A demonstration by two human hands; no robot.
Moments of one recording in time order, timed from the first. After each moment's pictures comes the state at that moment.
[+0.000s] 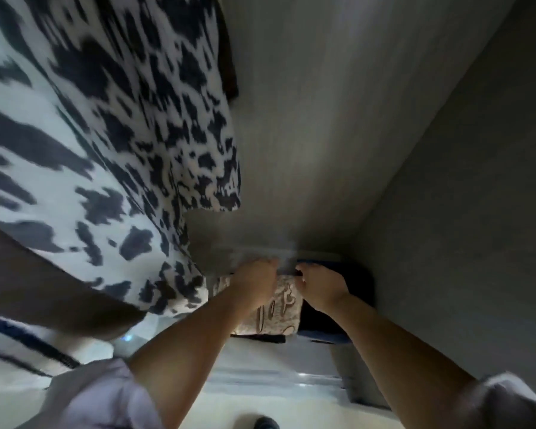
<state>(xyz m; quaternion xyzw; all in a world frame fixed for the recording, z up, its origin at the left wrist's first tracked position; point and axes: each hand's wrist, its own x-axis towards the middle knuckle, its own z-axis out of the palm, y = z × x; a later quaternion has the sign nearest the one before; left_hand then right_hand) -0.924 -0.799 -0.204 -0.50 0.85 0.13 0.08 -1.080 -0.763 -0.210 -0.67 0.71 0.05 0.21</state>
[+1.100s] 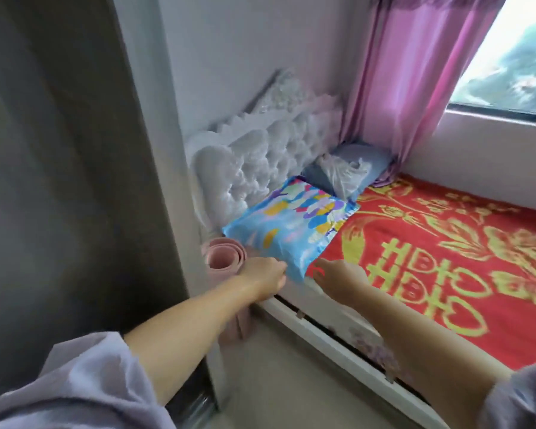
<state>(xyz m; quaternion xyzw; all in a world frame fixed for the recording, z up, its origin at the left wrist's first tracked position) -1.230 -0.385 0.073 0.00 1.00 0.01 0.03 -1.302 -0.213 0.070 -0.30 0.95 -0.01 0.03</state>
